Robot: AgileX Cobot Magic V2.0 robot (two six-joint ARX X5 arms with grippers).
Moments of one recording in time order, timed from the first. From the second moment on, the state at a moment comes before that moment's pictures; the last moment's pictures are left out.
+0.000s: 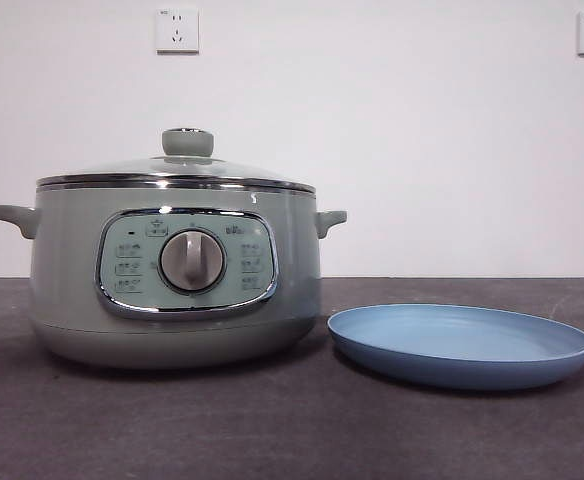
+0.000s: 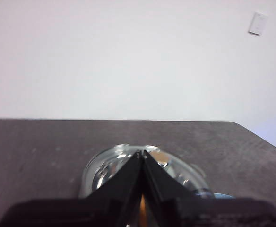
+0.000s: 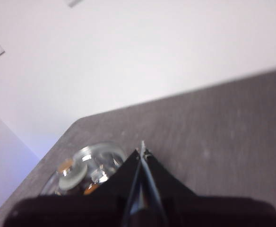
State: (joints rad) left arm -0.09 0.35 0.69 -0.35 0.29 -0.21; right arm -0.04 0.62 0.87 -0.35 -0.50 0.34
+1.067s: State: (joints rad) left arm -0.15 1.10 1.36 -0.66 0.49 -0.04; right arm 0.18 1.13 1.47 -0.88 -0.49 -0.09
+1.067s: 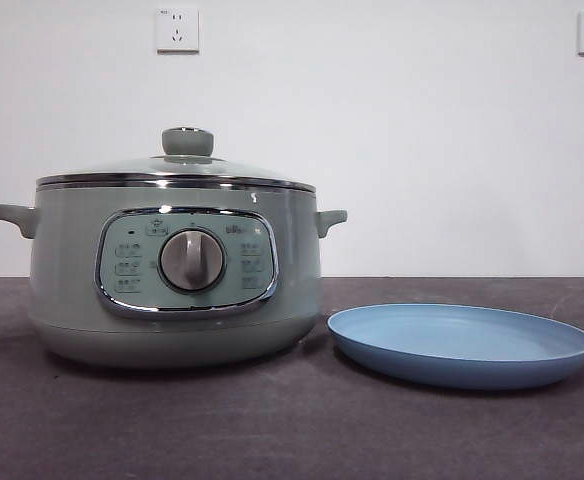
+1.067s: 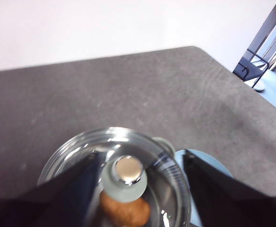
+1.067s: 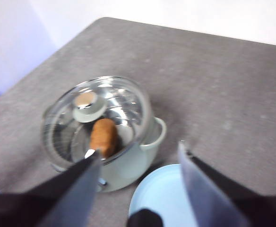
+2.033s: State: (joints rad) left arm -0.39 1.56 1.37 -0.56 0.15 -0.06; right arm 0.18 1.13 1.47 -0.87 -0.49 -0.07
